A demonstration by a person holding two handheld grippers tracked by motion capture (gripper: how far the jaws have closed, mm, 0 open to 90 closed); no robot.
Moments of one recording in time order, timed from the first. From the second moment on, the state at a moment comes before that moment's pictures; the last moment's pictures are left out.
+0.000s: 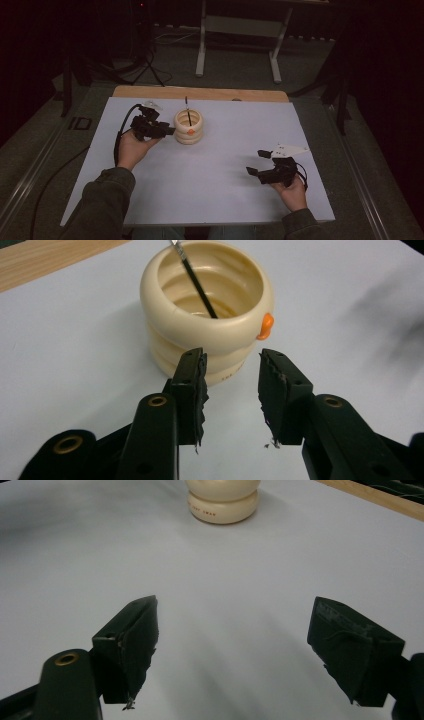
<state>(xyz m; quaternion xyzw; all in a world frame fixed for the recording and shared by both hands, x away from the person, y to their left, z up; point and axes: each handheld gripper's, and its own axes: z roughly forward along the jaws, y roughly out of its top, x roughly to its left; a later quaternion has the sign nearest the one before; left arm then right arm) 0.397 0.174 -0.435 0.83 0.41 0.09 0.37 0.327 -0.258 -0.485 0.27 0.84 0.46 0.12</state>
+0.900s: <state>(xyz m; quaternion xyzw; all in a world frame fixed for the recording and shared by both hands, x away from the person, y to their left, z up) 0.370 0.182 -0.449 0.83 0.40 0.10 0.38 0.328 -0.265 -0.486 0.29 0.83 0.46 0.13</state>
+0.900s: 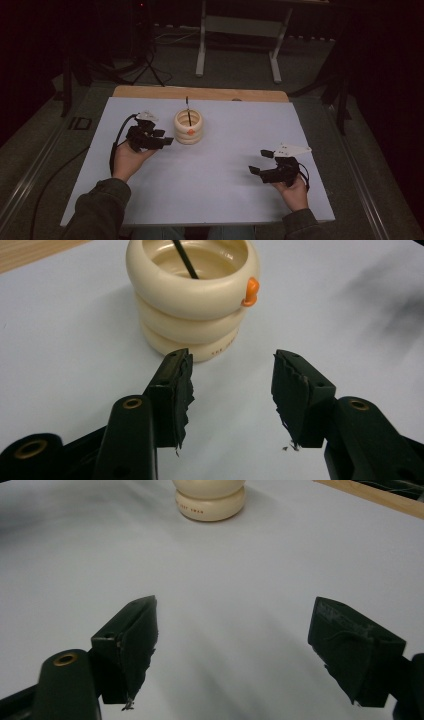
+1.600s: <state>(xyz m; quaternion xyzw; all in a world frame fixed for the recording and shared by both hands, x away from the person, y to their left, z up) 0.351 0.188 -0.459 0.82 0.40 0.11 0.39 0.327 -0.268 -0.489 0.30 0.83 0.45 0.13</state>
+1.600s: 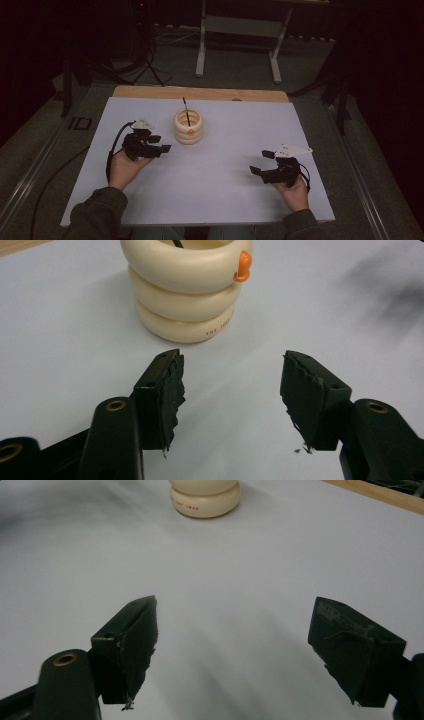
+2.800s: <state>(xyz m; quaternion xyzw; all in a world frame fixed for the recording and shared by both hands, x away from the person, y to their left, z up) 0.319 0.194 -0.474 0.82 0.39 0.12 0.40 0.323 -0.269 -0.492 0.30 0.83 0.45 0.13</state>
